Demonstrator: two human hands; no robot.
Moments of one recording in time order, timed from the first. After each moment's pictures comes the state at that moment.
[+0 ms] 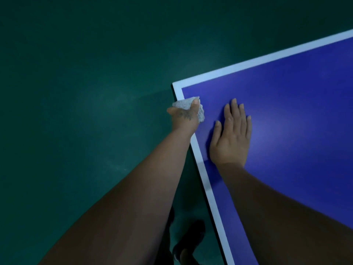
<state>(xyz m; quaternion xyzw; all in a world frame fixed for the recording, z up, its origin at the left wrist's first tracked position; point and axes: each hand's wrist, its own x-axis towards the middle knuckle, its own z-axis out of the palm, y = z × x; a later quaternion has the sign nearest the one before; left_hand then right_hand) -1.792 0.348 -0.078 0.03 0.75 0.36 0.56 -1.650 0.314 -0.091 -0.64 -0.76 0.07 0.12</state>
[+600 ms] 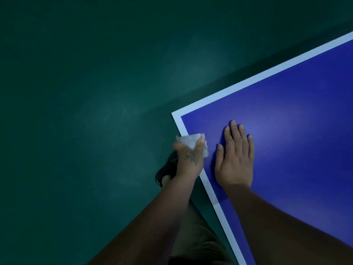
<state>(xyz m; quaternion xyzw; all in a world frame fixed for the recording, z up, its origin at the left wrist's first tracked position) -1.788 0.310 -0.083 0.09 0.75 0.27 0.60 -1.651 0.317 -0.090 -0.65 -0.75 0.08 0.08</state>
